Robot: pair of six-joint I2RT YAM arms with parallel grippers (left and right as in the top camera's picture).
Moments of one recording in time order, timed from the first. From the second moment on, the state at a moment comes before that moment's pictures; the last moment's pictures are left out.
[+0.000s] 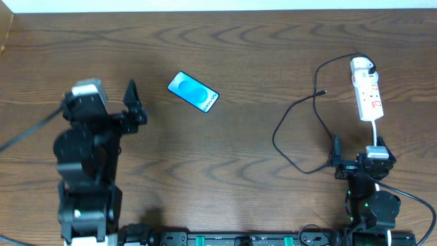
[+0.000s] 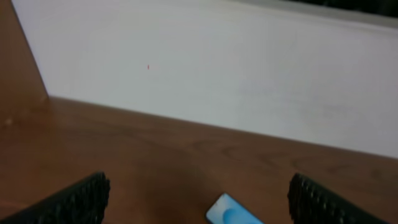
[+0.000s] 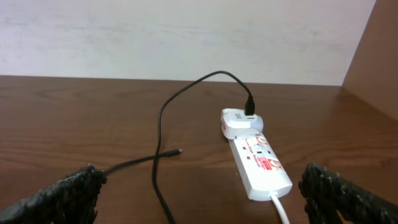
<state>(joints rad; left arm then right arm) 0.04 0.76 0.87 -0.29 -0.01 -0.16 -0.07 0.01 0.01 -0.07 -0.01 -0.04</state>
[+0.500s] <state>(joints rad) -0.08 1.18 1.30 -0.67 0.04 -0.25 -0.07 0.01 0.01 -0.07 -0.01 -0.04</state>
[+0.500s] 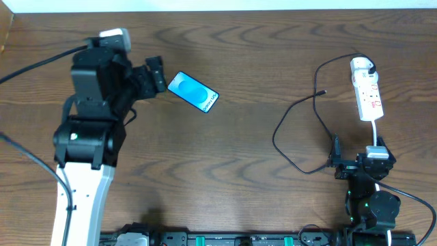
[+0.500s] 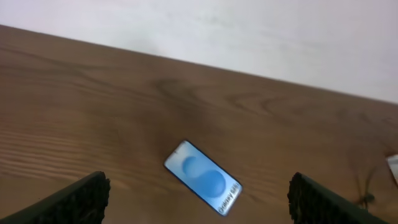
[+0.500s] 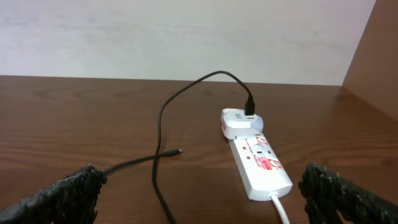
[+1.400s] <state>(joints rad) -0.26 1.40 1.44 -0.73 -0.24 -0.64 -0.07 0.01 0.01 -0.07 0.00 -0.04</state>
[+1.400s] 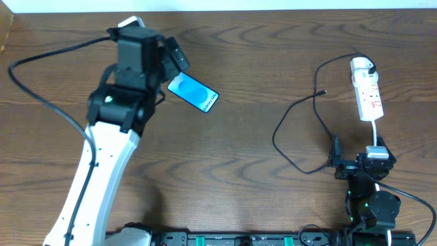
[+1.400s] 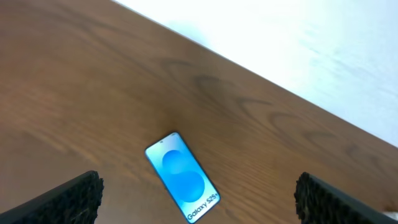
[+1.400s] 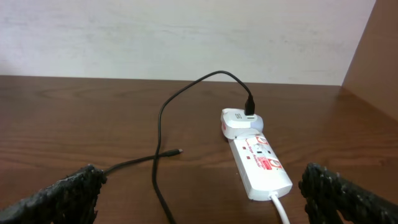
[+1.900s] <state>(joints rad) -0.27 1.50 1.46 -0.68 -0.22 -0.87 -0.07 0.01 0.01 -0.07 0.00 -0.04</state>
